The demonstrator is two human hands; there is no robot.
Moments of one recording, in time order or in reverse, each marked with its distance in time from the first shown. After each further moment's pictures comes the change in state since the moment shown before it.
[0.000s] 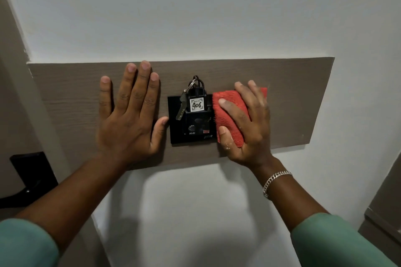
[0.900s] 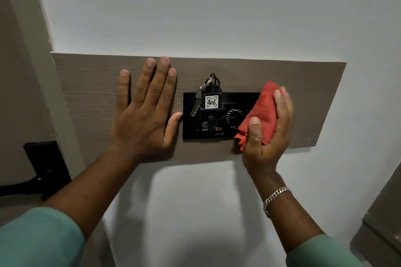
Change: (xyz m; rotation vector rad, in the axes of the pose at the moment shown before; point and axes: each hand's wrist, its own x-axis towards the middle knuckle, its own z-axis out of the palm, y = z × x) left_hand -0.001 0.000 0.003 -0.013 0.016 -0.006; right_hand -0.012 -0.026 0.003 0.213 0.283 0.408
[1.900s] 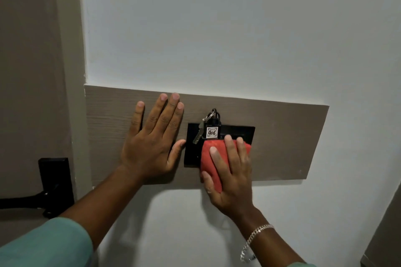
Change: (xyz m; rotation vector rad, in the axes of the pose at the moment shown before) left_hand -0.003 -0.002 0.002 -0.036 0.020 -0.007; right_hand -0.037 -0.008 0.009 -0.326 -0.423 -0.391
